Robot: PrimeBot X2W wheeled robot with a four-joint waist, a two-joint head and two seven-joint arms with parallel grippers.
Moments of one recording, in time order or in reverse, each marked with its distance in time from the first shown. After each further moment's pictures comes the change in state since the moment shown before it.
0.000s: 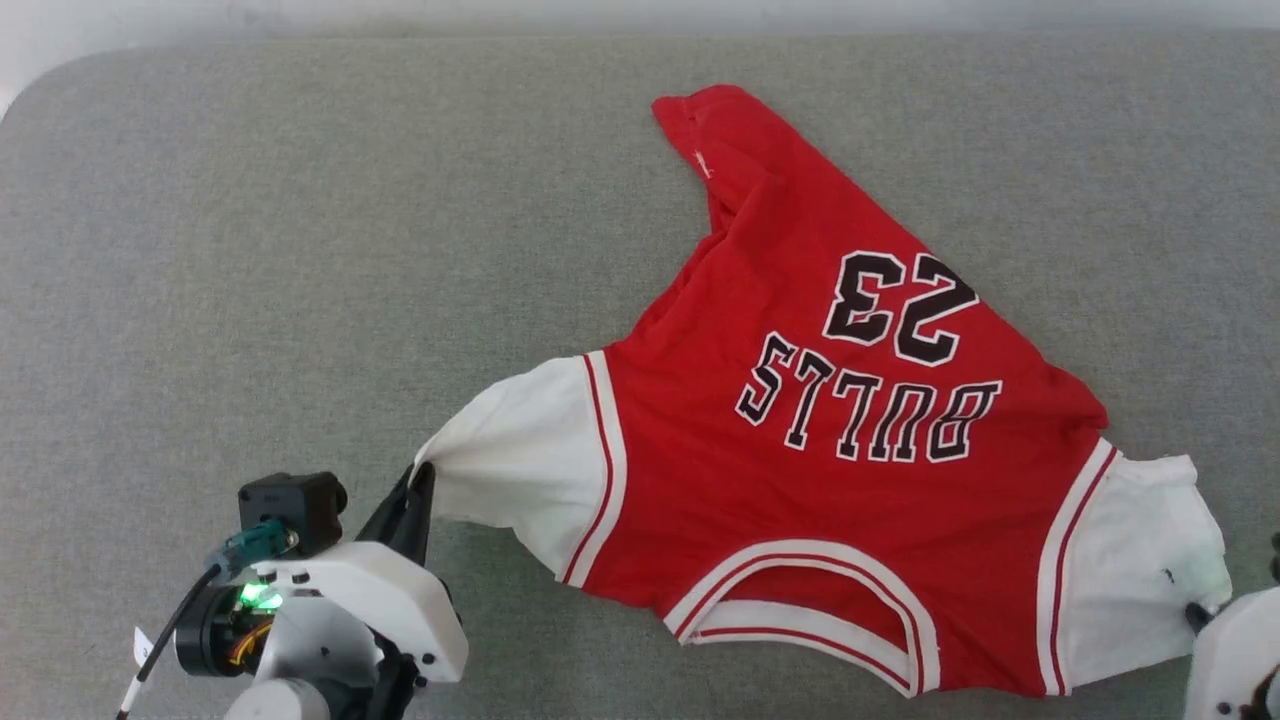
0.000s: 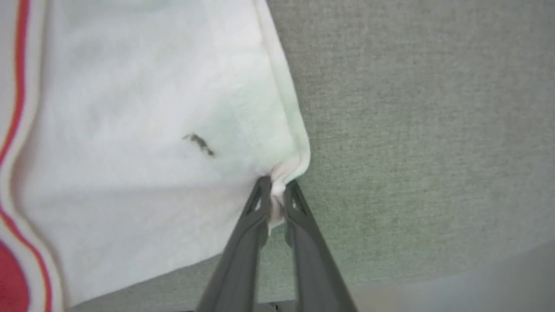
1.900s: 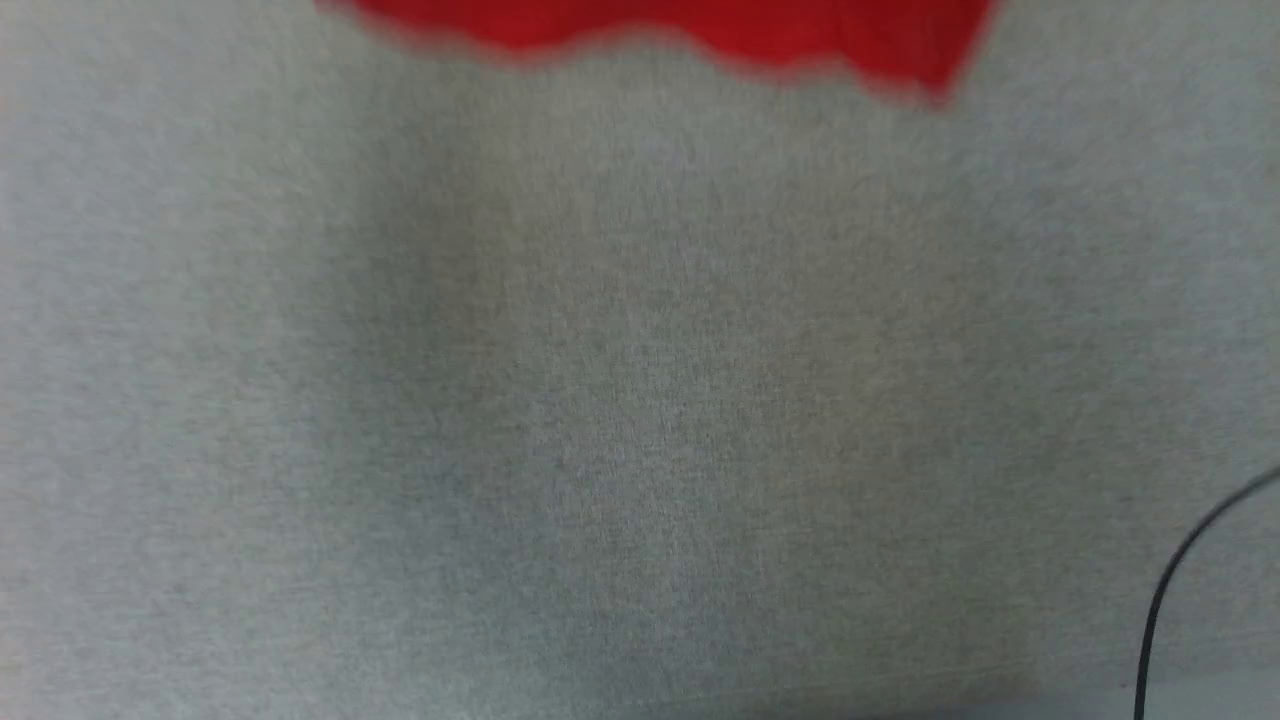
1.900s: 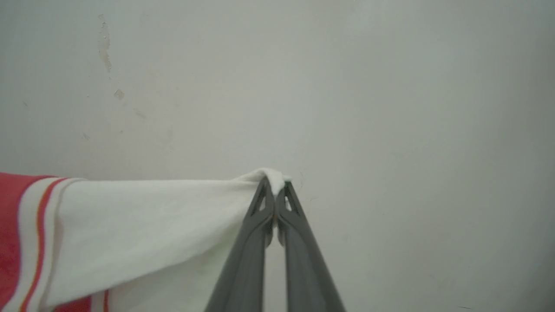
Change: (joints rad) left arm -1.383 0.213 0.198 0.309 -0.134 -0.099 -0.080; right arm -1.536 -0.222 0.340 0.153 0.147 0.004 -0.268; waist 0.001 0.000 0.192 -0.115
